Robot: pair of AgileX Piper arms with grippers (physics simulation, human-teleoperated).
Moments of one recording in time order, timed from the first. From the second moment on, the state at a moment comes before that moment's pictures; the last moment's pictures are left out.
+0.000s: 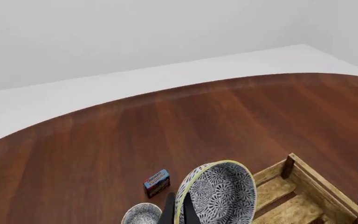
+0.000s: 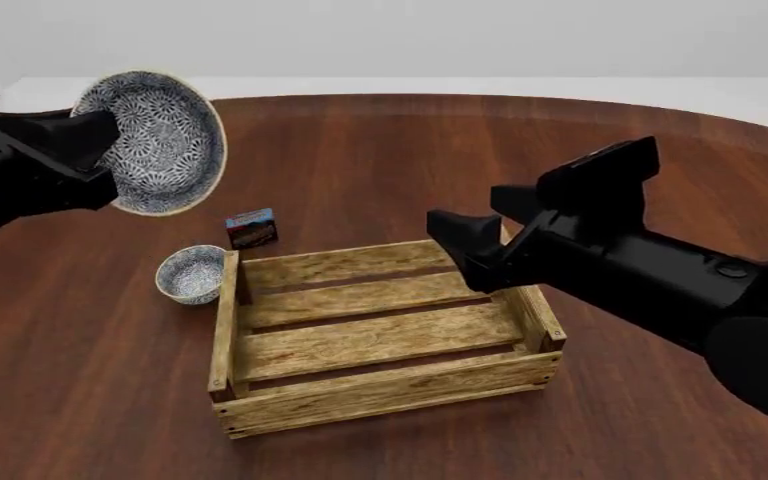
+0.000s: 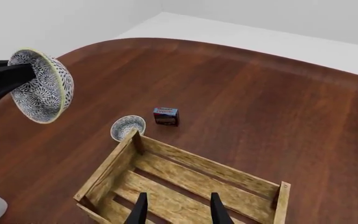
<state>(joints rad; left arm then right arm) -0.28 0.84 -0.79 0.16 0.02 0.67 1.10 -0.72 -0.05 0.10</state>
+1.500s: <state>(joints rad) -0.03 1.20 -0.69 -0.02 -0.10 0.68 1.11 -0.72 -0.06 0.09</state>
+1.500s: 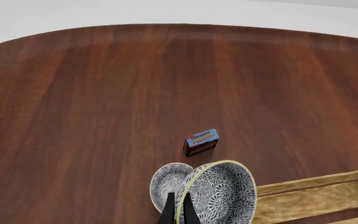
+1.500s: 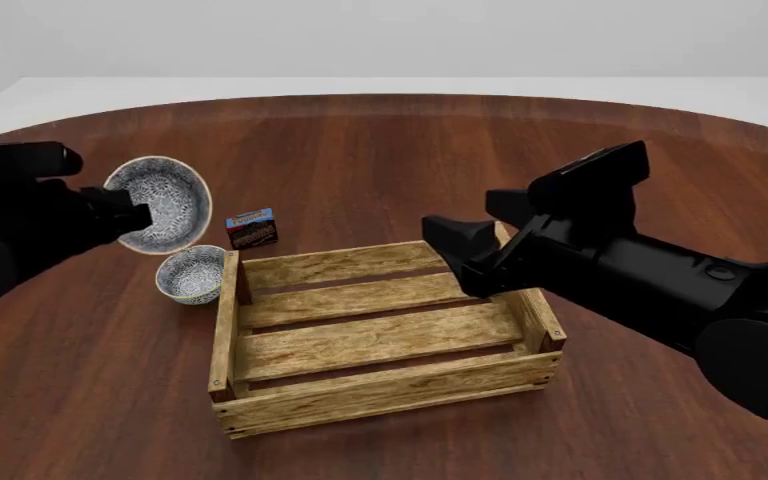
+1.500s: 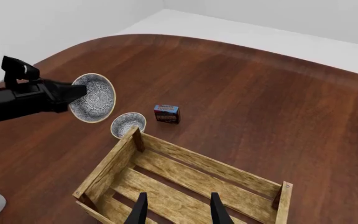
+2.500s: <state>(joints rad) 0.03 1.49 -0.68 -0.21 -0.09 0.68 1.11 -0.72 -0.06 0.09</state>
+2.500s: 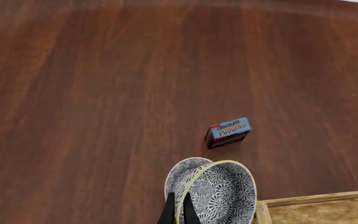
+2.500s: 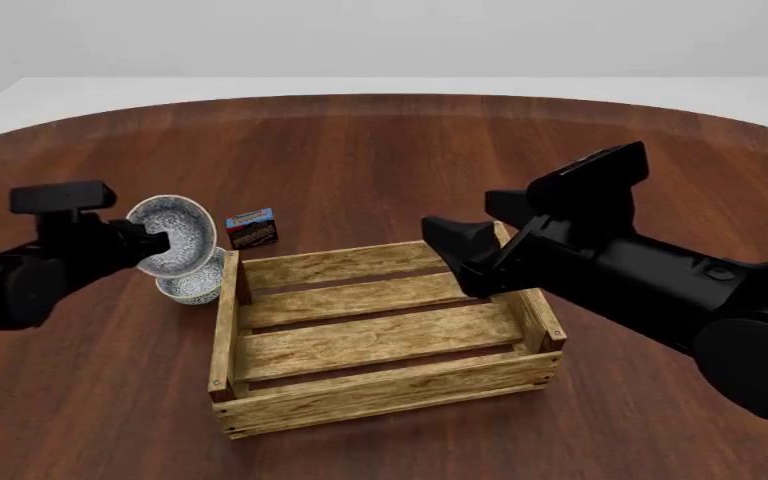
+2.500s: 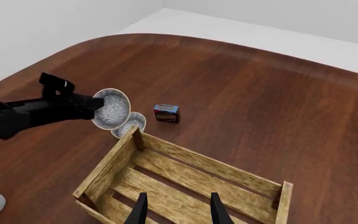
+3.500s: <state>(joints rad) 0.04 1.68 -0.71 -0.30 -0.09 0.68 1.11 -0.72 -0.06 0.09</state>
